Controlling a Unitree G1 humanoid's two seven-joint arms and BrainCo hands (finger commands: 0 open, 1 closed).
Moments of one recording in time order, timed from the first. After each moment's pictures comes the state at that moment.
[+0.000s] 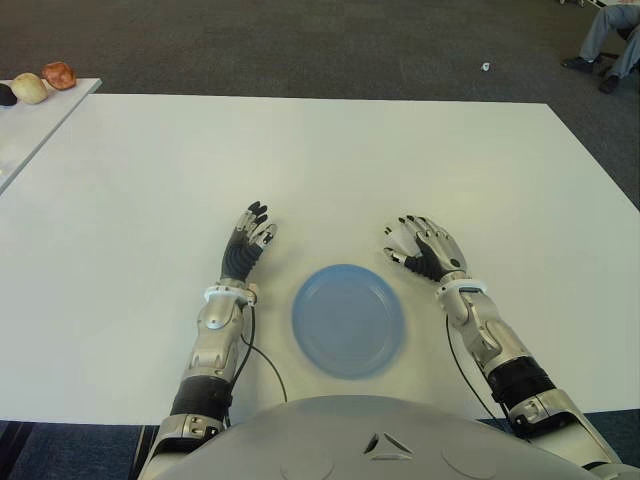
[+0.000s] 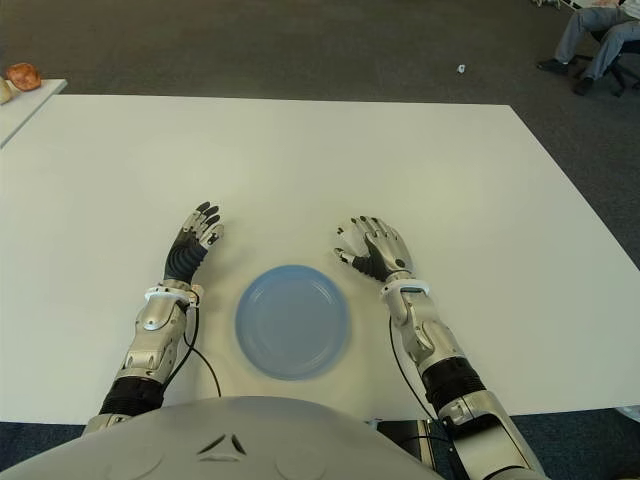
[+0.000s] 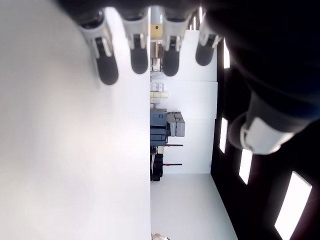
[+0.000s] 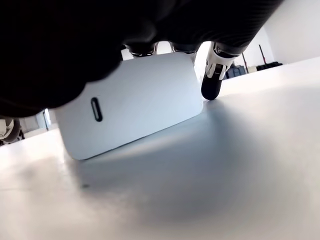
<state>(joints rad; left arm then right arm) 0.11 0.03 0.02 0.34 -0.04 -0.25 -0.08 -0.04 -0.46 0.34 0.28 -0.83 0.02 -0.17</state>
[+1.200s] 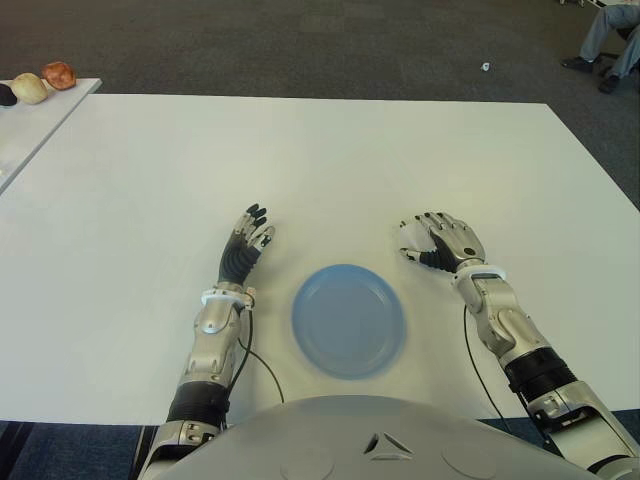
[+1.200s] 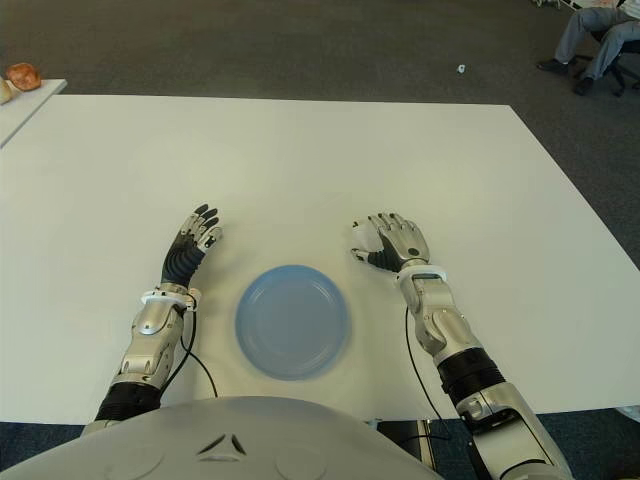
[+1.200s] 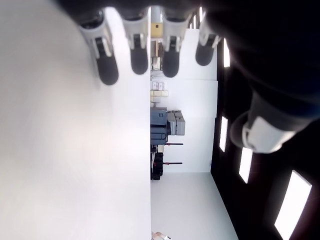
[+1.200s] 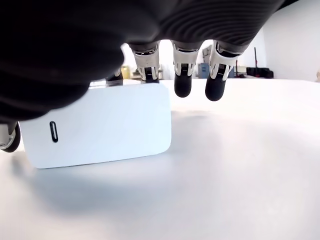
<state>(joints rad) 0.14 0.04 0.02 0.31 -0.05 -0.25 -0.09 -0.07 -0.57 0.38 0.17 -0.95 0.19 0.02</state>
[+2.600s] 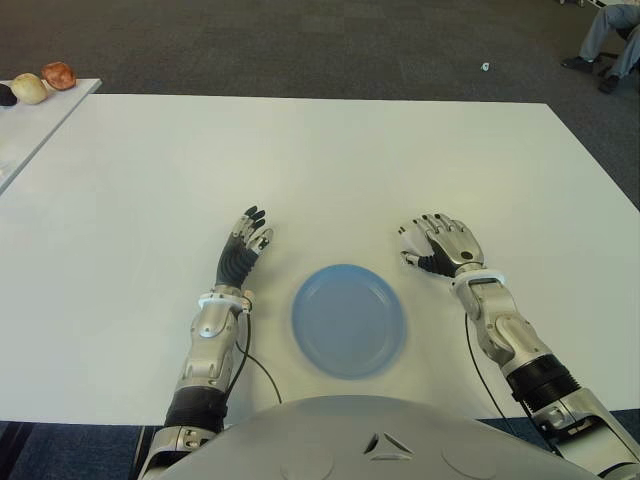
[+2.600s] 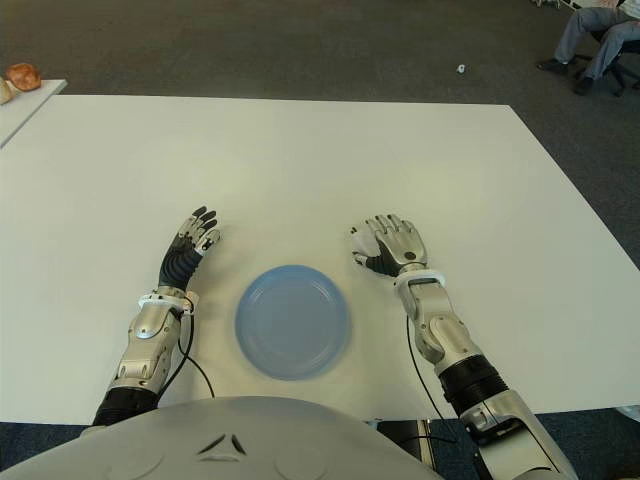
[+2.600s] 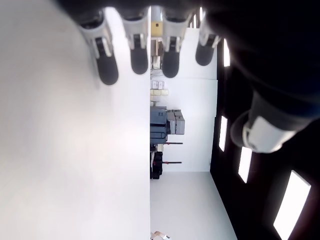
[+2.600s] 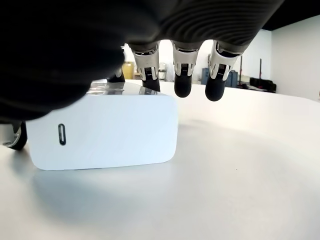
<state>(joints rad) 0.16 0.04 0.02 0.29 -0.06 -0.25 -0.10 -0.04 -0.59 0.43 0.11 -1.05 0.22 0.02</state>
